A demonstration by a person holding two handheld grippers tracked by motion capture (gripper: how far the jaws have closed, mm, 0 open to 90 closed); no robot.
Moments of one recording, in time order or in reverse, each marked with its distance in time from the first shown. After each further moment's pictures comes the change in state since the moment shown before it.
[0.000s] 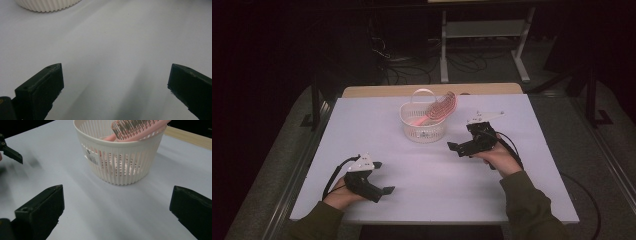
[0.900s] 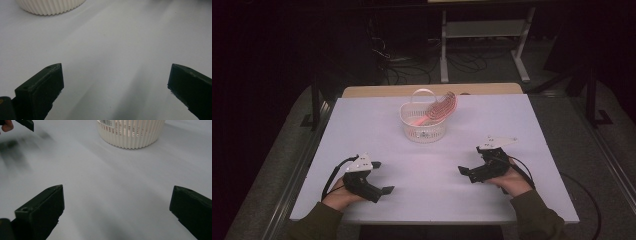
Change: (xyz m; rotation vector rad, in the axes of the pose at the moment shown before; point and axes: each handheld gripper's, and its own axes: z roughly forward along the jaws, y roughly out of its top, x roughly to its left) left arm -0.001 0.000 -0.004 -0.018 0.003 -0.003; right arm 0.019 -0.060 -0.030 0.032 0.014 0.004
